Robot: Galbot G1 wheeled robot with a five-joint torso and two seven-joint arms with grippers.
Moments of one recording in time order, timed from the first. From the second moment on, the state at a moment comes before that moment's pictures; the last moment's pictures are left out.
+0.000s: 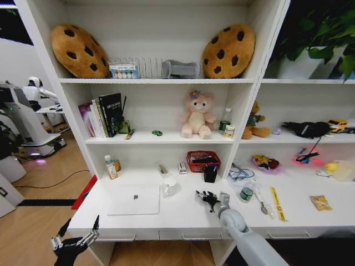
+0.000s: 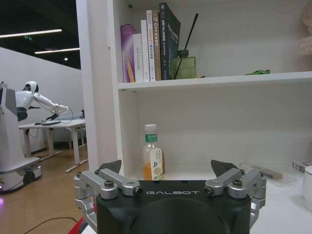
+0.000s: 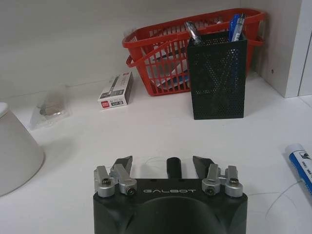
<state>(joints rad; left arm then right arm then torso) 2.10 -1.56 -0.94 -2.33 -0.30 -0.17 0.16 -1.11 1.05 0.20 1.66 0.80 -0.36 0.25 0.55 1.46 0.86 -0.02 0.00</state>
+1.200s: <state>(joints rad) 2.10 -1.56 -0.94 -2.33 -0.30 -0.17 0.16 -0.92 1.01 0.24 1.55 0.71 -0.12 0.08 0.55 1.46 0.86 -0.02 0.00</state>
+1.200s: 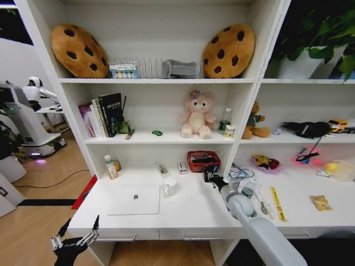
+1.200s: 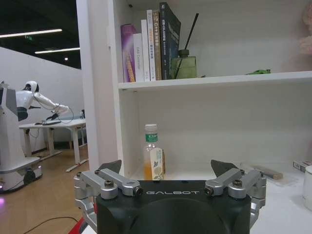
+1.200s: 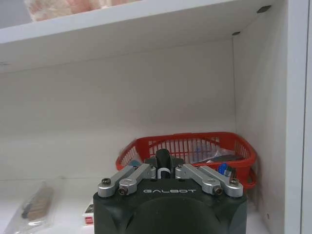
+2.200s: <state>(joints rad) 2.10 -1.56 -0.94 -2.33 -0.30 -0.17 0.16 -0.65 1.12 0.14 1.16 0.56 0.20 0.11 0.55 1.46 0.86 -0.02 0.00</state>
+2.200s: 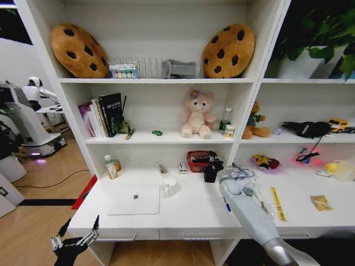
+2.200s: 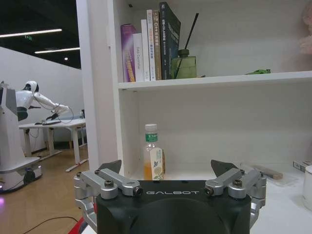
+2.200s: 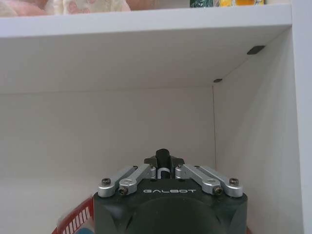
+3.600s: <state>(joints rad) 2.10 -1.56 -0.94 -2.33 -0.30 -0.17 0.16 -0.71 1.10 0.18 1.23 0.57 0.18 0.05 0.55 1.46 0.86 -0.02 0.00</state>
